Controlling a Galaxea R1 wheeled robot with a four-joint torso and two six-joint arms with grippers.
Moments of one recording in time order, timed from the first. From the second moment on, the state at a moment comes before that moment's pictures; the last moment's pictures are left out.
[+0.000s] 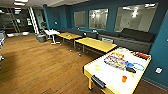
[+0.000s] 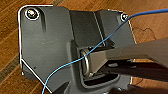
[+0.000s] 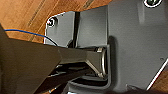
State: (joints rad) left arm 1.54 2.93 -2.51 0.05 -0.10 0.02; right arm -1.54 3.01 -2.58 -0.26 0.07 0.22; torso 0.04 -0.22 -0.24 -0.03
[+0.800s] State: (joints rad) left arm 1.54 2.93 -2.51 0.05 -0.10 0.02; right arm -1.54 3.01 -2.58 -0.26 0.07 0.22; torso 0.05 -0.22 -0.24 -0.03
